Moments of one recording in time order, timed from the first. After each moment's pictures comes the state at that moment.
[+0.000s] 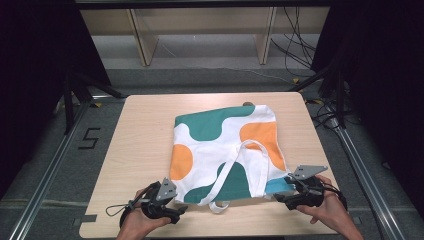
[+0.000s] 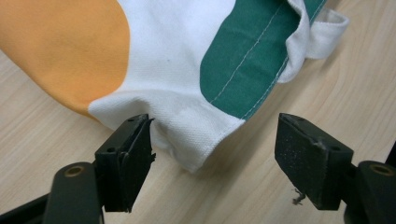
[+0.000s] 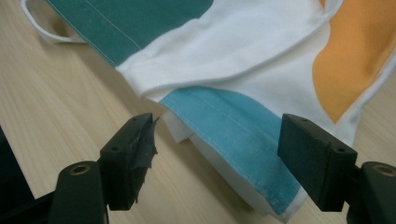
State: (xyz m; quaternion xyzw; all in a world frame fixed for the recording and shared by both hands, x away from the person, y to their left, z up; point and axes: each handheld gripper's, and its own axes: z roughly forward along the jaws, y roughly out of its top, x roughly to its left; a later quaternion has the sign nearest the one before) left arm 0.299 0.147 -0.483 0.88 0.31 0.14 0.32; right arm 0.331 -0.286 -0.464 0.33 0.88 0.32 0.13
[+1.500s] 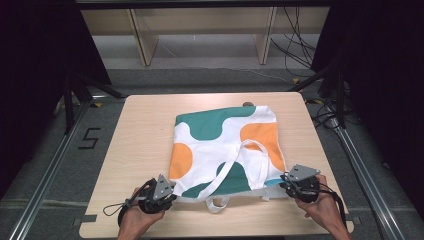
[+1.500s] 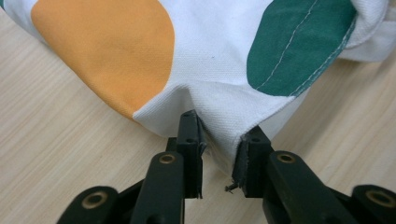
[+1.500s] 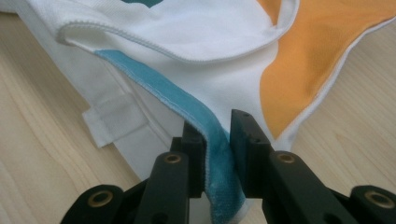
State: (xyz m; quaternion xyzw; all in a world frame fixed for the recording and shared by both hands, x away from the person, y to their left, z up) left arm 0.309 0.162 -0.481 0.87 0.29 0.21 0.33; right arm 0.338 -0.281 -0.472 0.30 0.88 0.29 0.22
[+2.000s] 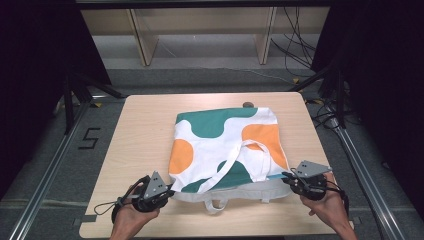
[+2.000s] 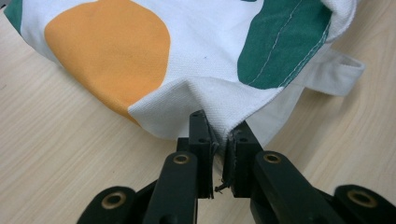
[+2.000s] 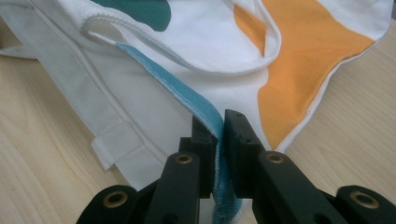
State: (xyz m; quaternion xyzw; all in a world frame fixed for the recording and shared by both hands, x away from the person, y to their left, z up) left arm 0.304 0.170 -0.455 0.86 0.28 0.21 0.36; right arm 0.336 -0.290 -0.448 0.29 0.87 0.33 0.22
